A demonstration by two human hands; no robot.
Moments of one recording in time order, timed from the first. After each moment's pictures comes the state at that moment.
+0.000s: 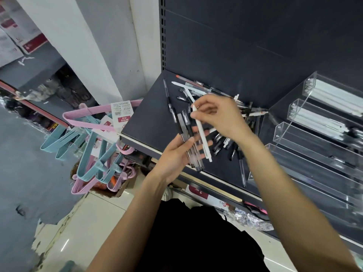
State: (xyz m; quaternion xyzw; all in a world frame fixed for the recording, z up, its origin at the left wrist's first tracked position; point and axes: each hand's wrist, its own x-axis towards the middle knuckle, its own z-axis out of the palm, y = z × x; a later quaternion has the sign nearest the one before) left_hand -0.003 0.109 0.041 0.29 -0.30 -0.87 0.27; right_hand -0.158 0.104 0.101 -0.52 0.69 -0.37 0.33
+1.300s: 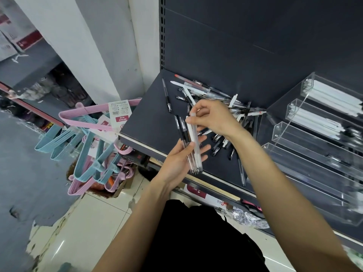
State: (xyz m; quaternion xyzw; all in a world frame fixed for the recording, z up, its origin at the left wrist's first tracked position) left_hand -0.005 0.120 0.029 0.31 -0.24 -0.88 0.25; right_hand -0.155 0.090 0.080 -0.46 0.72 -0.32 0.41
